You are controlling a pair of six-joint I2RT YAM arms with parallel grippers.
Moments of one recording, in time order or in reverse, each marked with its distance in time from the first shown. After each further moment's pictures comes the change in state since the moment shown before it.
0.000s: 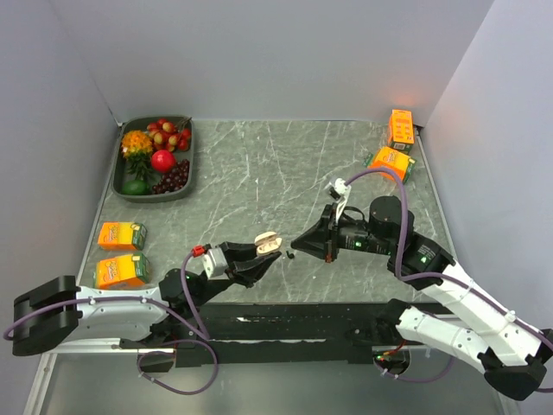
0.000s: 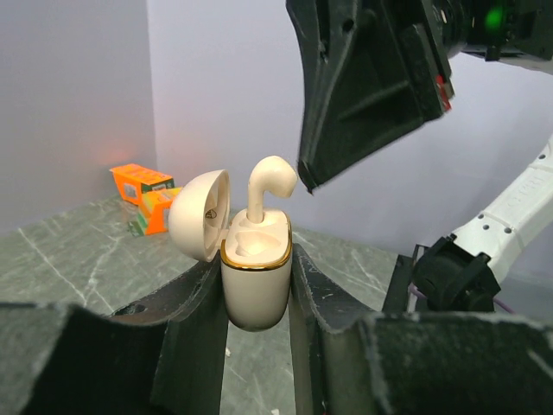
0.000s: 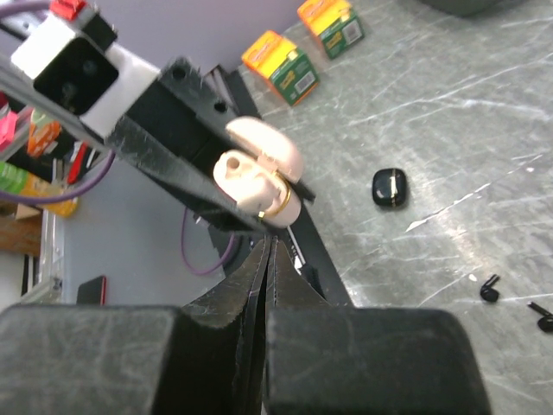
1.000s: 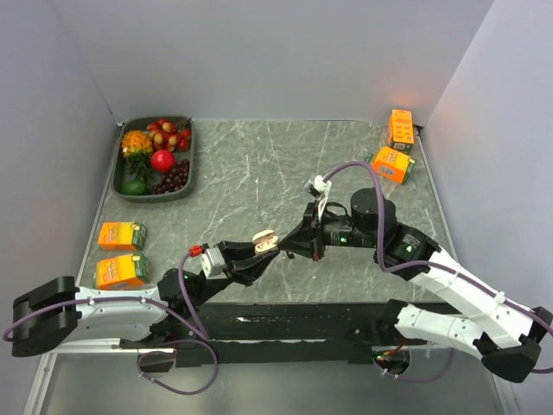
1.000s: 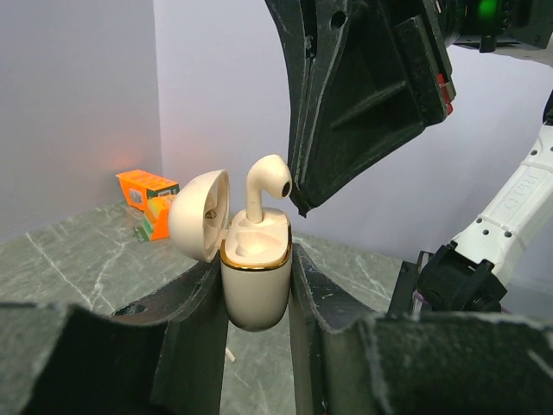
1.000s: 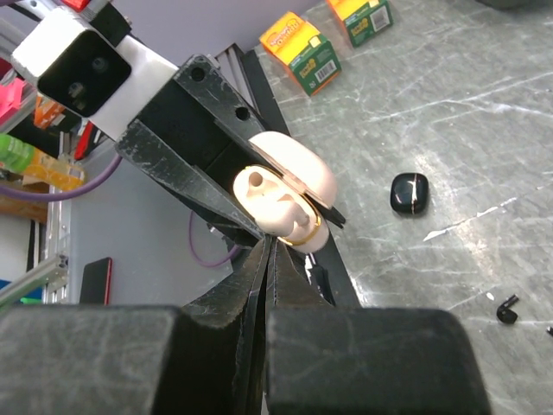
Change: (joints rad) left arm 0.007 -0.016 -0.005 0.014 -0.010 0.013; right arm 0.087 0.127 0.082 -0.001 0.009 -0.030
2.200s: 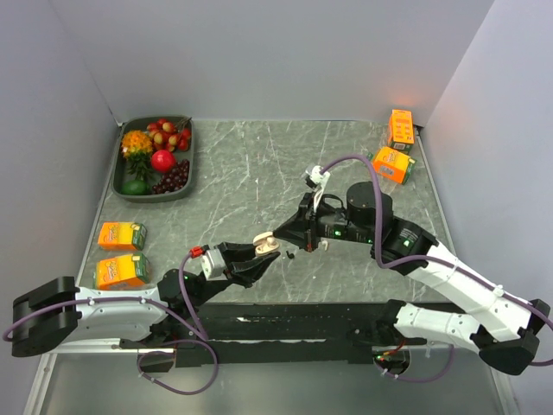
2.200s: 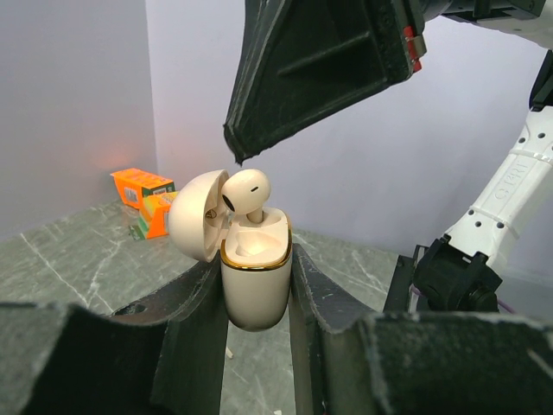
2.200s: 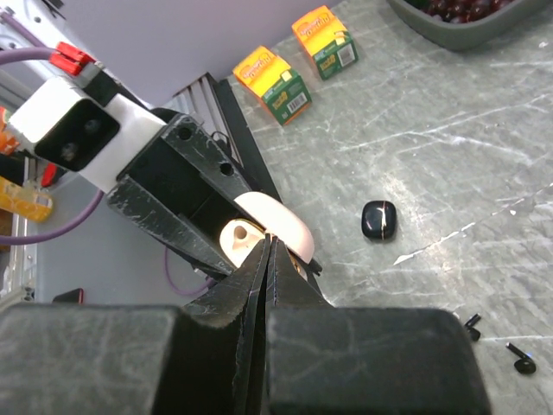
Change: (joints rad) left arm 0.000 -0.002 -0.008 0.000 0.016 0.002; right arm 0.034 0.056 0.087 -0.001 0.112 -0.033
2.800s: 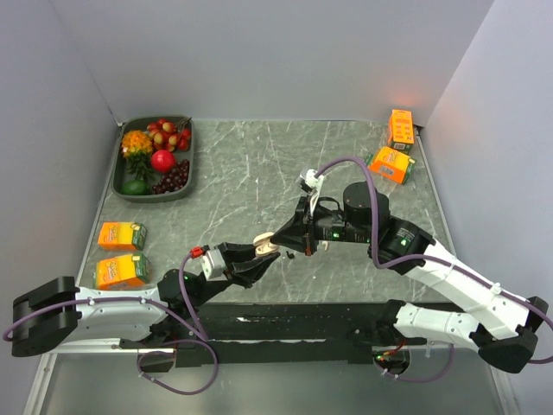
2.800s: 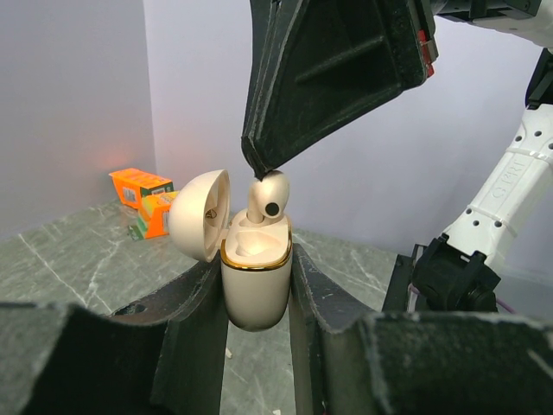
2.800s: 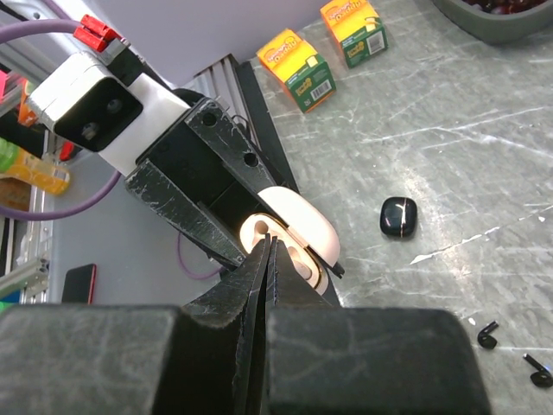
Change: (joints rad) left arm 0.000 0.000 -0.001 -0.001 0.000 0.000; right arm 0.010 0.018 0.000 0.001 -0.073 -0.019
